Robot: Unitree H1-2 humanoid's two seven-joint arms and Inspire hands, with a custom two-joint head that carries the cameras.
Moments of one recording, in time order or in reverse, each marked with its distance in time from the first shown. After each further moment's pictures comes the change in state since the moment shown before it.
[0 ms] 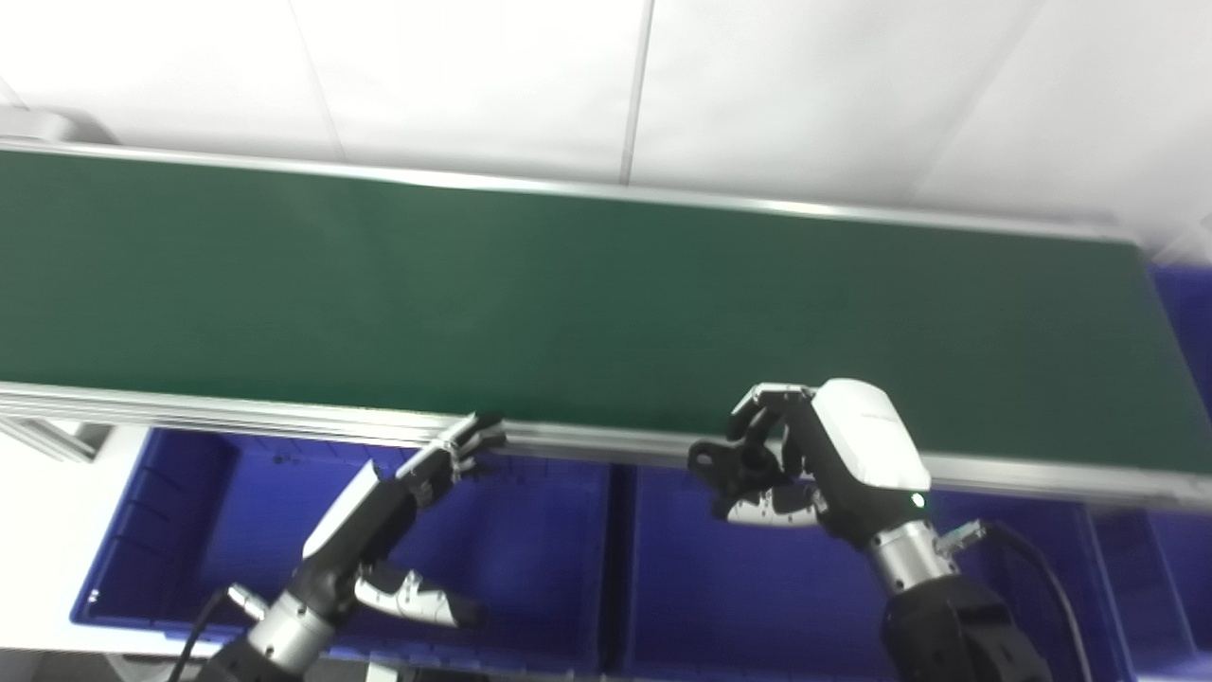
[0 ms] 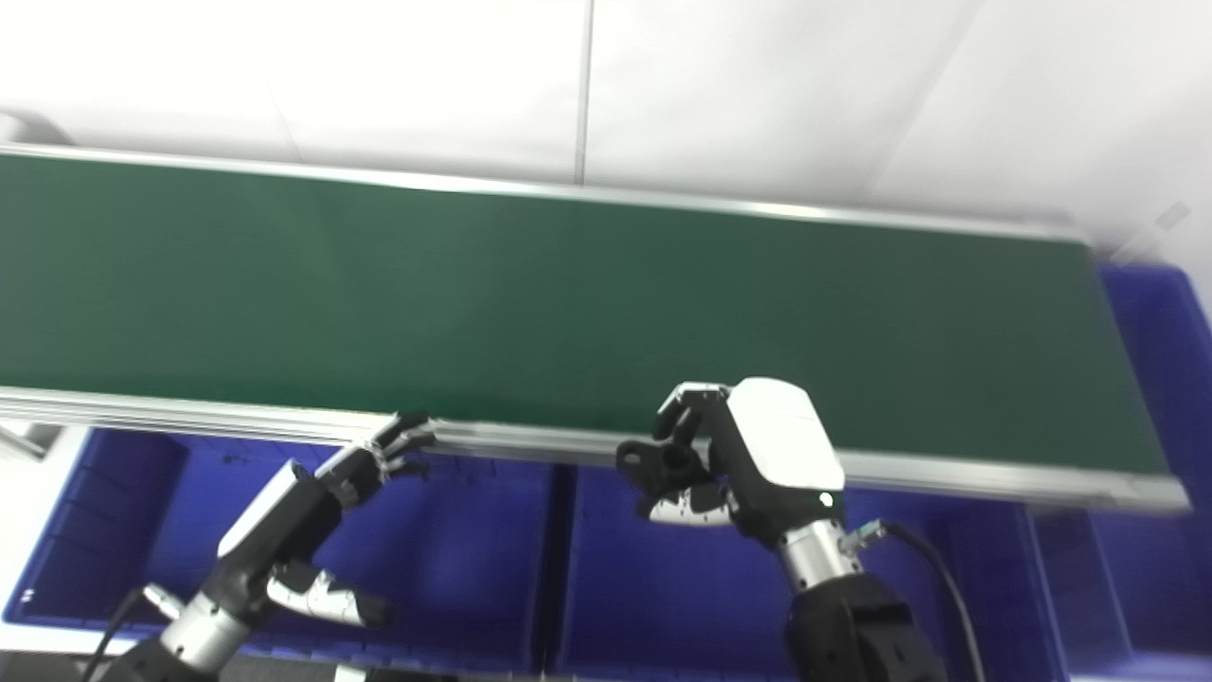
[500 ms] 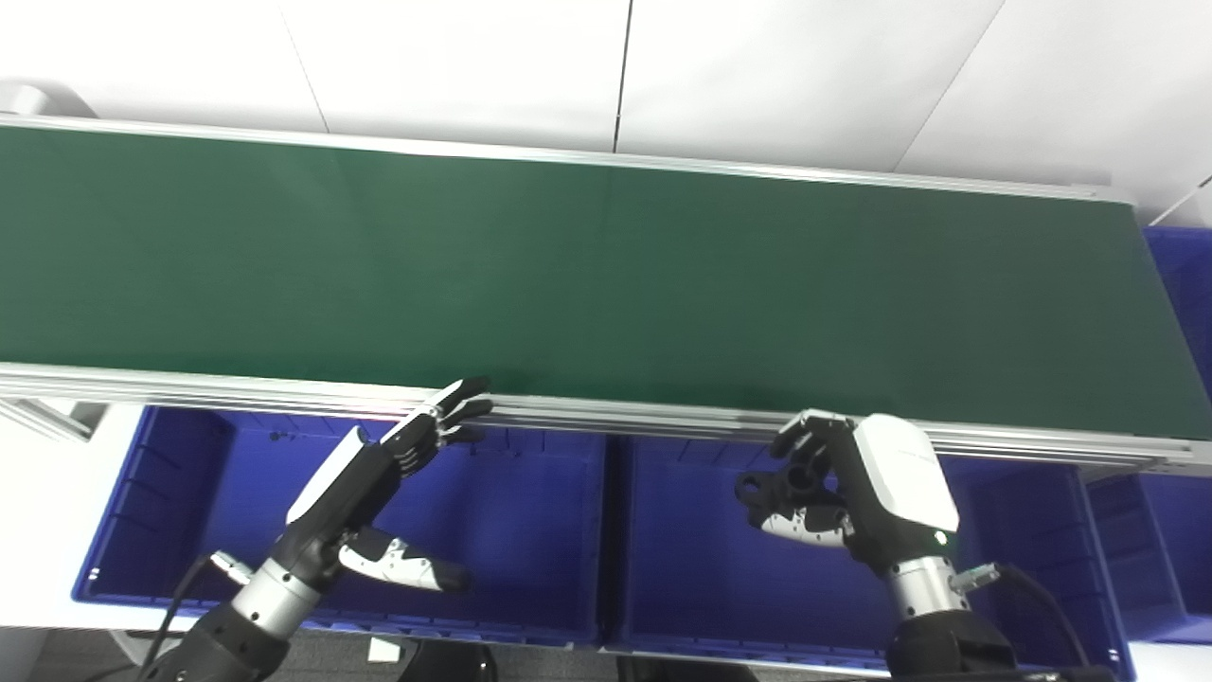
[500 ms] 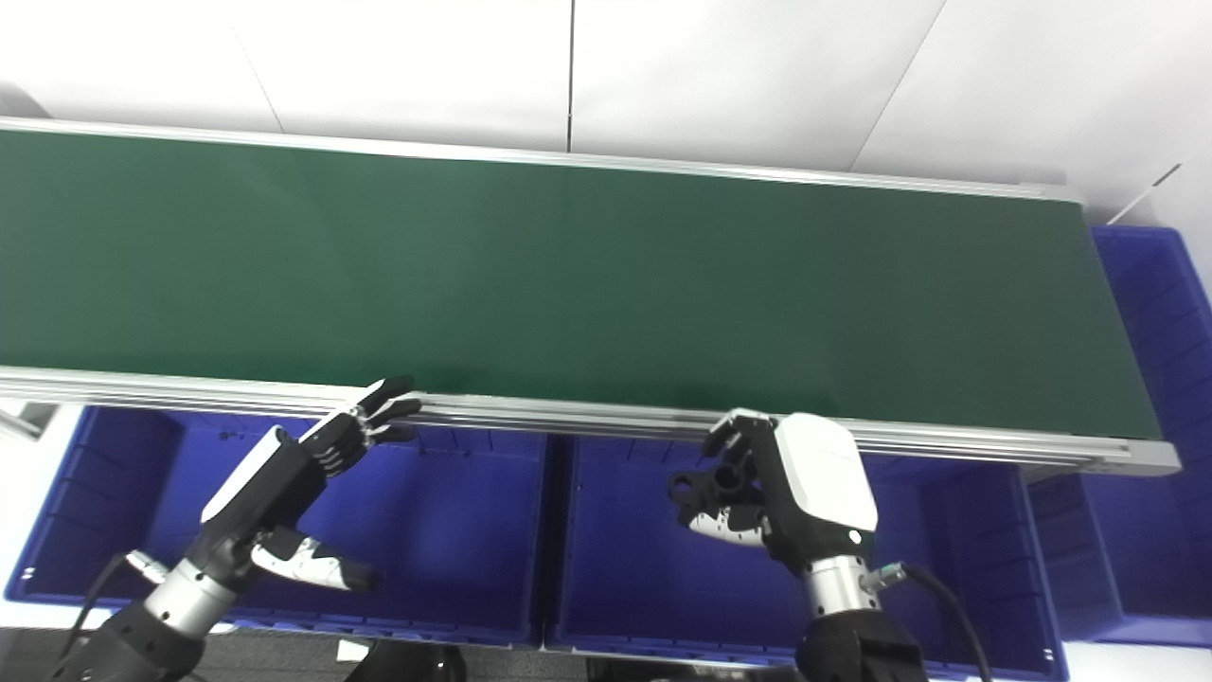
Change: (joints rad) left arm -0.012 0.047 0.005 -0.002 -0.005 0.000 0.011; right arm 0.102 0.033 -0.043 0.187 -0.029 -0.051 -0.220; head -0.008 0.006
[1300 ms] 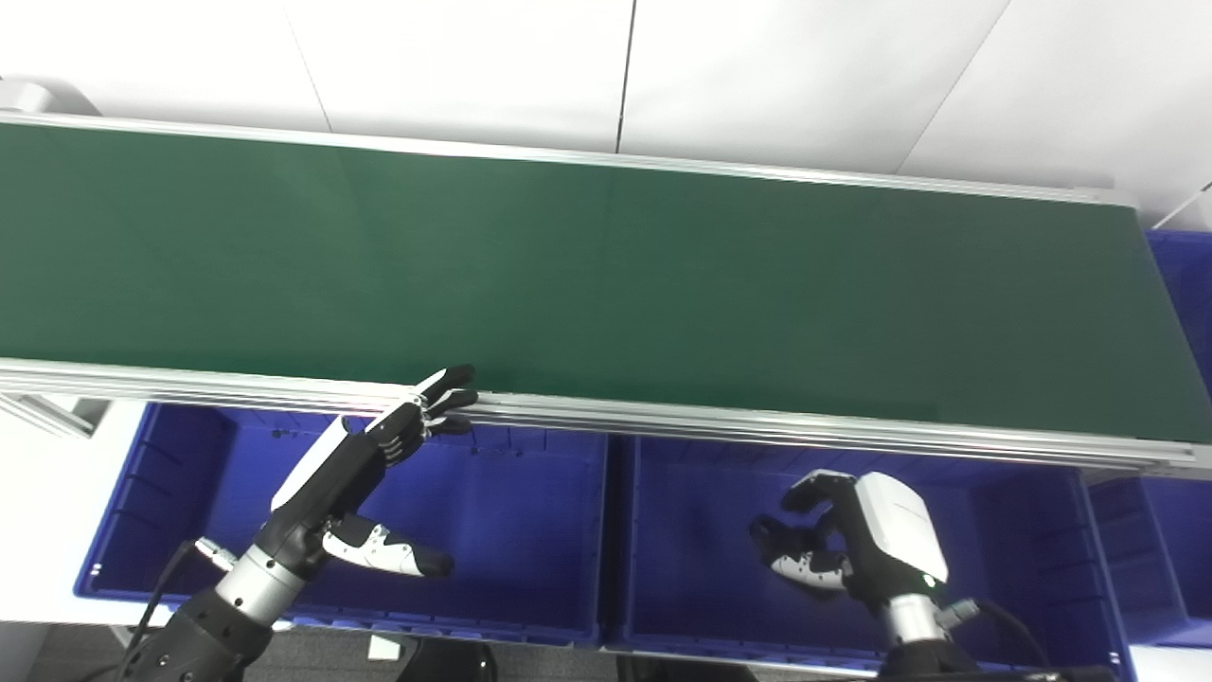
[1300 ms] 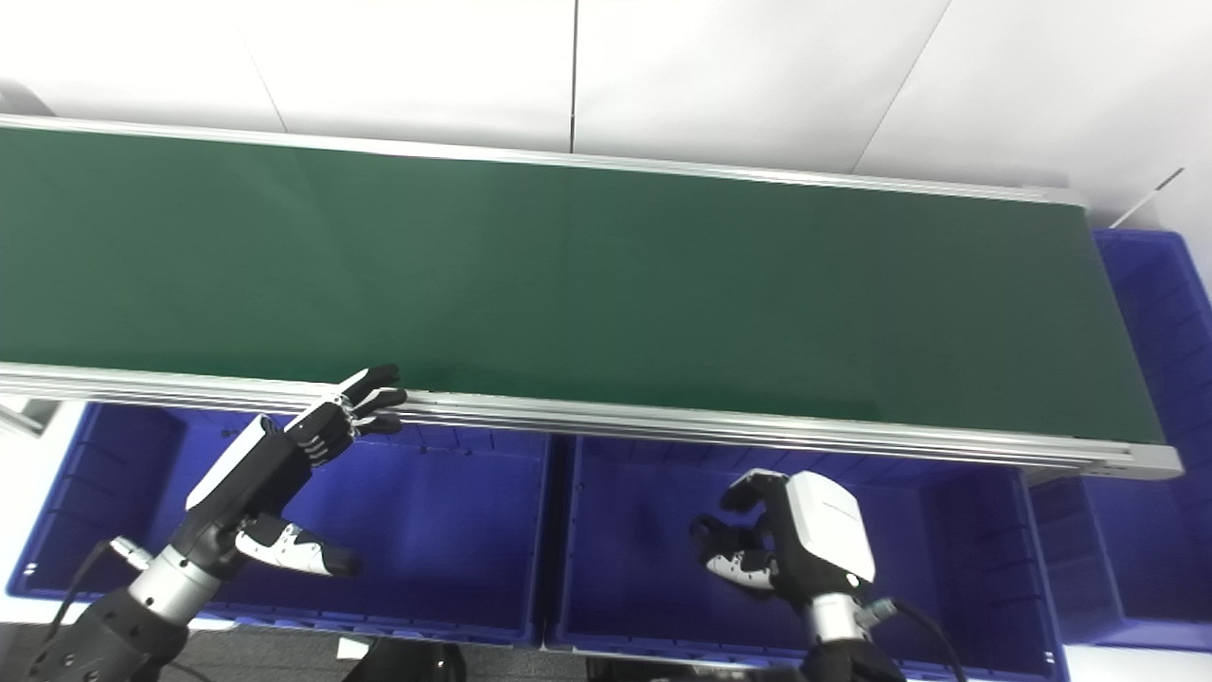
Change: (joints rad) left arm -0.029 0.010 0.017 0.040 -0.021 0.000 -0.024; right arm 0.039 0.003 -0.041 0.235 0.160 -0.090 -0.145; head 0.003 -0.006
